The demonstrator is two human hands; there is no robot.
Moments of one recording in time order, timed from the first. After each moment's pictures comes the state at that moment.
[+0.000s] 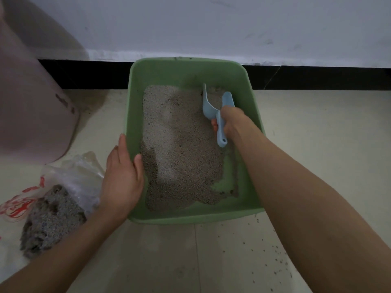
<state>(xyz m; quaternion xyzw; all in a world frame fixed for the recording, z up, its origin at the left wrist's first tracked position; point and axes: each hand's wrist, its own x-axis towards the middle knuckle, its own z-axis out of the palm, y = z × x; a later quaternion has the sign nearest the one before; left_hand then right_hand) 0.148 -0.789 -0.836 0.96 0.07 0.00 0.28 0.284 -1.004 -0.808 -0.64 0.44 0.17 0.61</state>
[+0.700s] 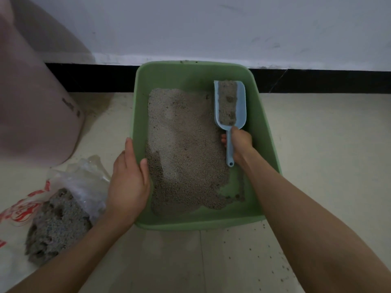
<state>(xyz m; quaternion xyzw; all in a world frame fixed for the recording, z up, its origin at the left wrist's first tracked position) 0.147 -0.788 -0.838 0.96 0.06 0.00 0.28 0.249 -1.016 -0.852 -0.66 0.40 0.09 0.63</state>
